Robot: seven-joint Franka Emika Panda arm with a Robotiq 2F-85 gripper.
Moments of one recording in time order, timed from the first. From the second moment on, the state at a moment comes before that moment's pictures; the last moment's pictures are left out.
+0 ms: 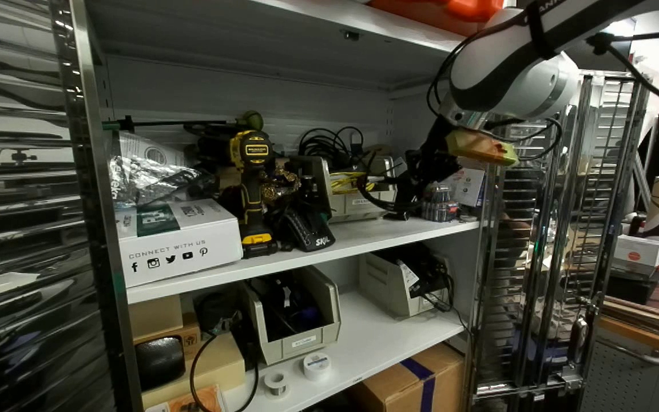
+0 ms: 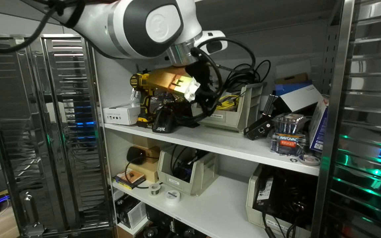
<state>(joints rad) -0.02 -0.09 -0.04 -2.02 0.08 2.52 0.08</state>
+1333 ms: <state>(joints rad) 0.00 0.45 -0.08 -1.39 -0.02 2.82 0.20</state>
